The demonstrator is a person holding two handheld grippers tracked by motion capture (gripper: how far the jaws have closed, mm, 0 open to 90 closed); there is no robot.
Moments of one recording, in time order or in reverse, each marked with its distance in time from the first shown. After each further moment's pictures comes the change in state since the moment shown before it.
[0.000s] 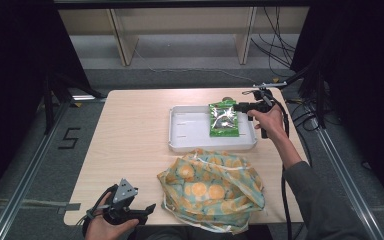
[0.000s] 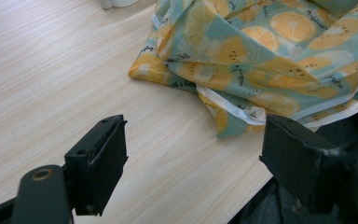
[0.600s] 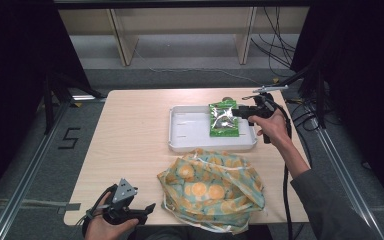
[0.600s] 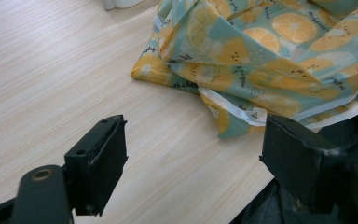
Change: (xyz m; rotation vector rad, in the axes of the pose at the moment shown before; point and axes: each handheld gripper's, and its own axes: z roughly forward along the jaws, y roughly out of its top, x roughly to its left) left arm 0.001 0.000 -0.001 0.003 0.003 0.003; right arm 0.020 -0.010 -0.019 -0.004 0.030 -0.078
